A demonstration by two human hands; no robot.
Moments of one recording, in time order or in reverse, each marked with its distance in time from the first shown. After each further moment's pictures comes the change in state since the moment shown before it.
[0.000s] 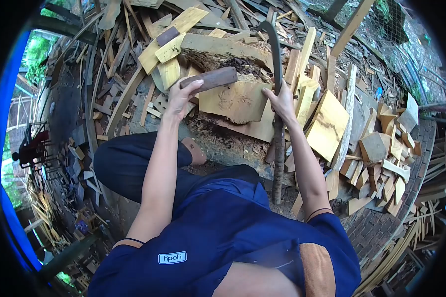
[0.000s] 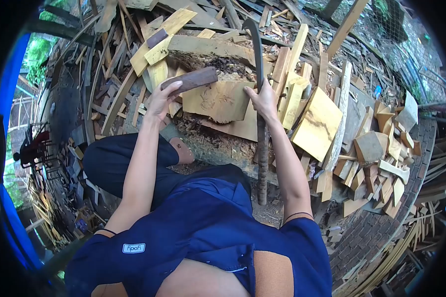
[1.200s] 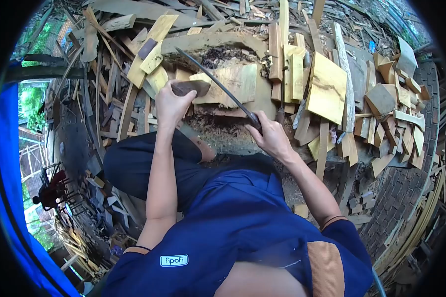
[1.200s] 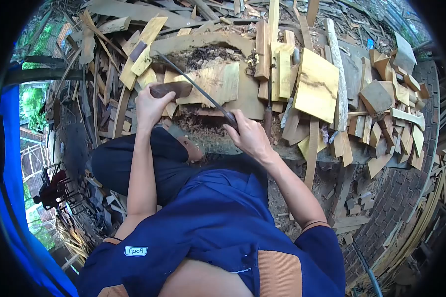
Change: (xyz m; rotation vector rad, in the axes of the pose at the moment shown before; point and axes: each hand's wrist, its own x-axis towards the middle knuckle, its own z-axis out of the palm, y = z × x) left_hand -0.051 0.043 0.031 1.114 0.125 0.356; right_hand -0.174 -0.032 0.008 -0.136 -0.075 -0.210
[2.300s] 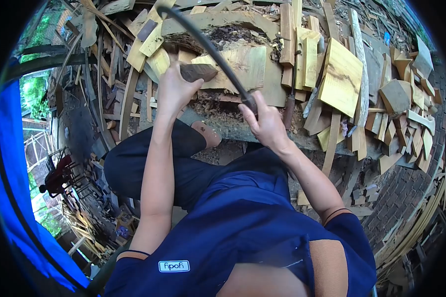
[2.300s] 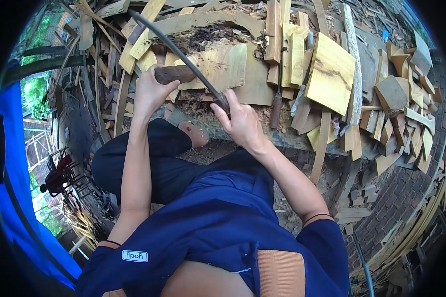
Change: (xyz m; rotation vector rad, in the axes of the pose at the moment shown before) left_hand 0.009 0.016 0.000 0.135 -0.162 0.036; right_hand 0.021 -0.022 0.015 0.247 -0.009 0.122
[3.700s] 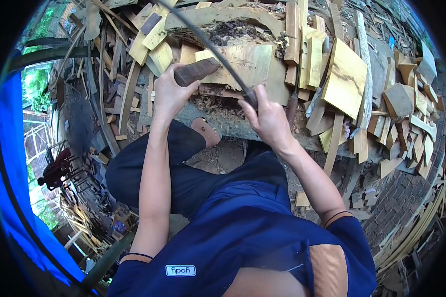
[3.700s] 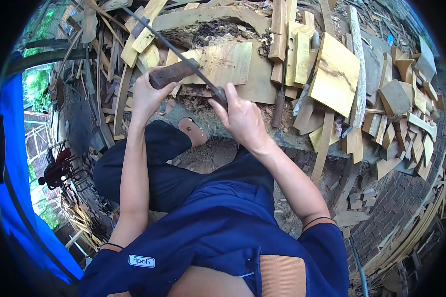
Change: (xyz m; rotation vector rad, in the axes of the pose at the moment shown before) left_hand -0.020 -0.023 0.001 -0.127 0.035 0.036; right_hand 0.003 -0.005 0.002 -0.228 0.018 -0.105
